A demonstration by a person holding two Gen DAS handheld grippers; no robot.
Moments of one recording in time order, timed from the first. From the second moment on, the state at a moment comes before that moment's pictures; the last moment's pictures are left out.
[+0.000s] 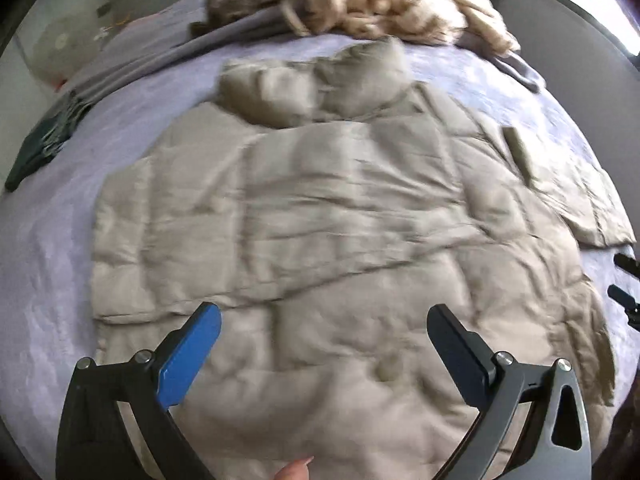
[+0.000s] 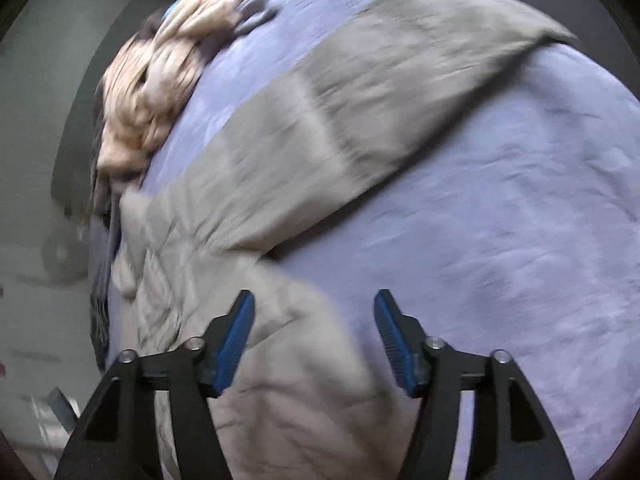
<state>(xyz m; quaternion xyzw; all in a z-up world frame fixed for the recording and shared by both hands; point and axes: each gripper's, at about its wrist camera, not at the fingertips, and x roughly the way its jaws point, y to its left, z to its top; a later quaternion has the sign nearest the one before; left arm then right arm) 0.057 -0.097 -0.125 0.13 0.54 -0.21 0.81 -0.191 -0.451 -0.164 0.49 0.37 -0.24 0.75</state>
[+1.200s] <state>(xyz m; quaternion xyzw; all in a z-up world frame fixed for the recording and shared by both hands) 0.070 -0.132 -0.115 0.08 0.54 -0.21 0.81 -0.166 -0.611 -0.147 0.63 0.17 -0.17 0.74</state>
